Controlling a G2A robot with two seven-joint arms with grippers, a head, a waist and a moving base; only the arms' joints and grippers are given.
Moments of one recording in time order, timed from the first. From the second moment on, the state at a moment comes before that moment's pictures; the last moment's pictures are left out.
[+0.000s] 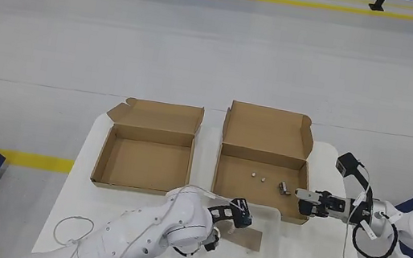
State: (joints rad) left arm 0.85 -1.32 -0.51 -1.65 0.96 -0.23 -1.36; right arm -1.36 -1.10 1.84 -1.72 0.07 0.03 1.54
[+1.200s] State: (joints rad) left arm 0.79 -1.46 -0.36 -1.37 1.13 -0.16 -1.30; right arm -1.36 -1.10 1.84 -1.72 0.07 0.03 1.54
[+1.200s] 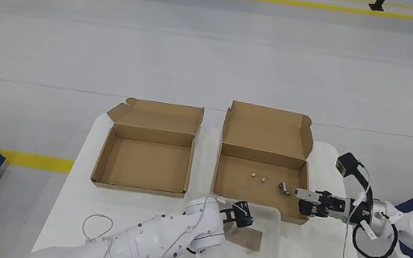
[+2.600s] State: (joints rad) left arm 0.79 -1.55 -0.38 -1.21 1.16 -0.21 -1.30; right arm -1.36 -1.10 1.84 -1.72 0.07 0.03 1.54
